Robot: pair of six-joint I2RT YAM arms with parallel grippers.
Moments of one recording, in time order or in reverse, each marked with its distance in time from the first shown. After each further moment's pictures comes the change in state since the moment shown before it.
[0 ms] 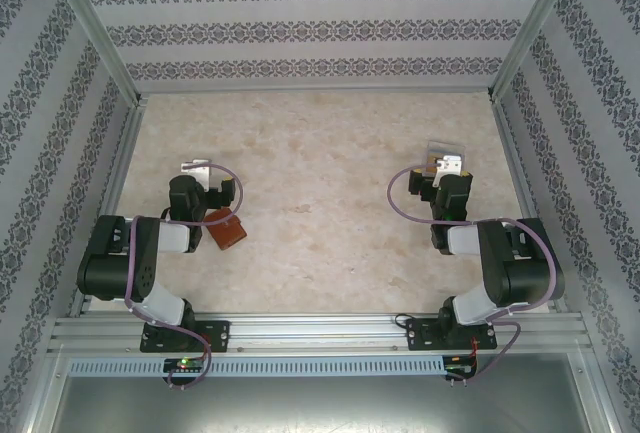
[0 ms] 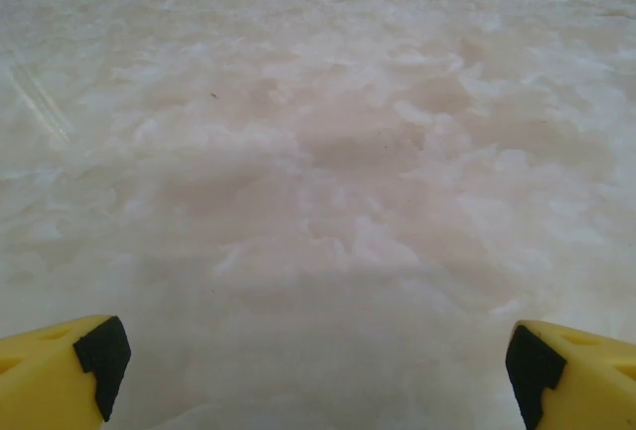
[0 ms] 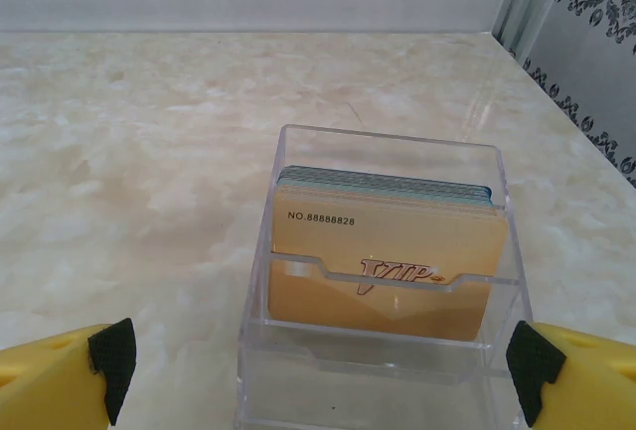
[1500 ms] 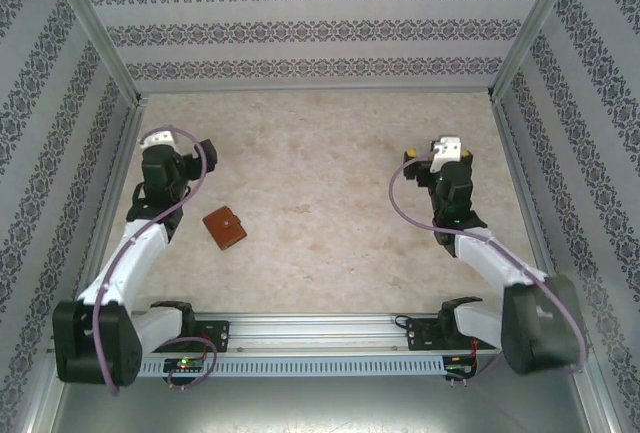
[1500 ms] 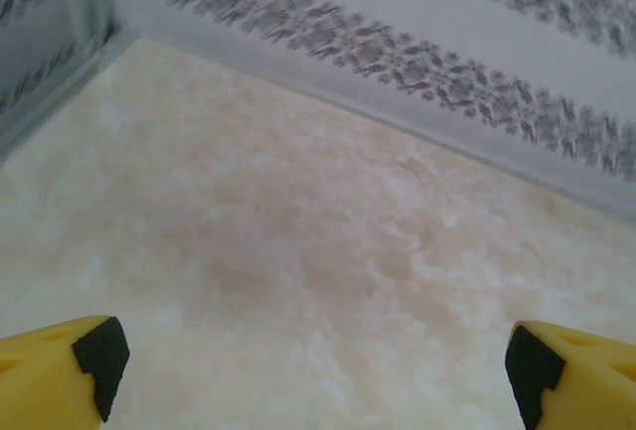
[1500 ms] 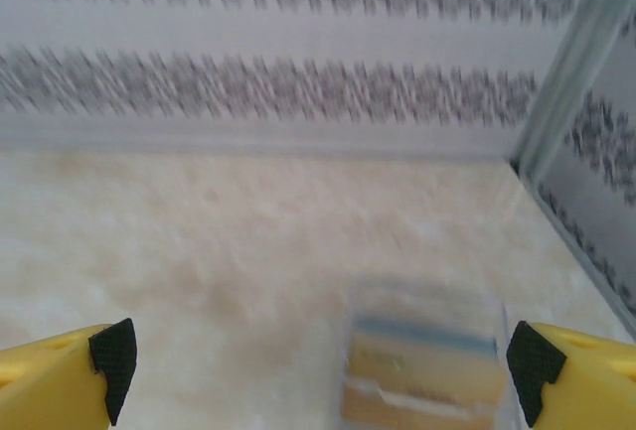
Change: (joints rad) left arm 0.000 -0.486 0.323 -0.814 -0.128 -0.464; right arm 0.124 -0.400 0.147 -0.385 0.032 -0.014
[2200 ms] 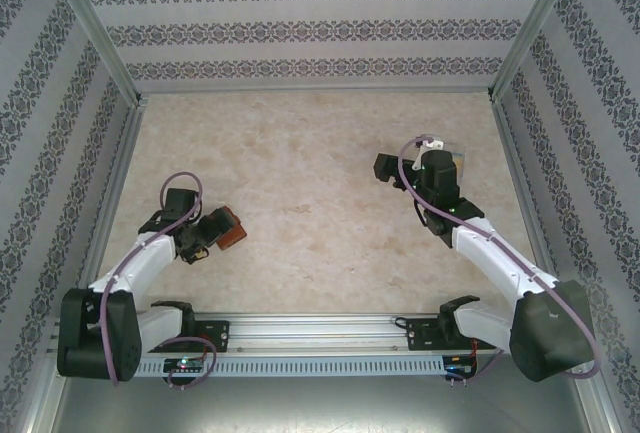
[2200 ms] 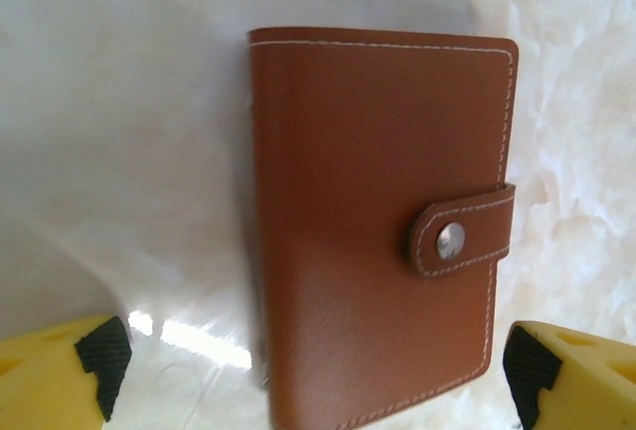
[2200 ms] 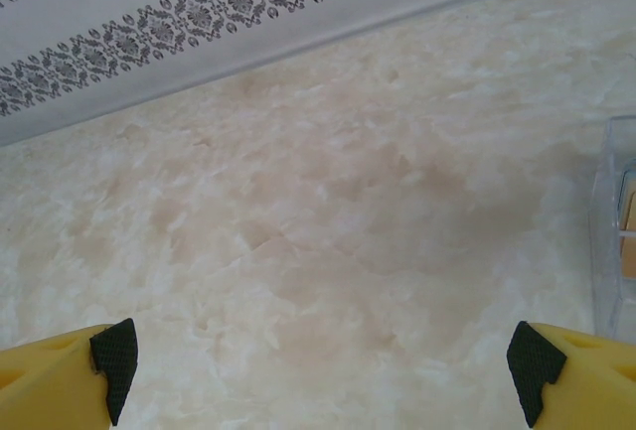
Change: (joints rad) left arm -0.033 0.083 -0.229 -0.381 0.315 -0.303; right arm 0.129 0.017 0.152 -0.402 -0.197 0.451
